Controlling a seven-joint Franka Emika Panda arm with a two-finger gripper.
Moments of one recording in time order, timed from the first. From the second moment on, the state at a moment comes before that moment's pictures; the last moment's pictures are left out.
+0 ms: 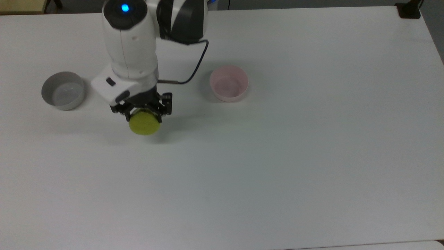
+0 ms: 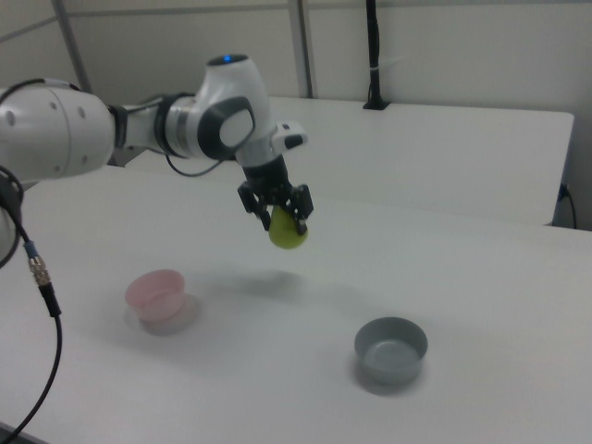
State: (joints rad) arm 0.08 0.45 -0.20 -1.50 -0.02 2.06 -0.13
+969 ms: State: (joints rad) arm 0.41 0.19 -0.20 -1.69 0.00 1.81 -0.09
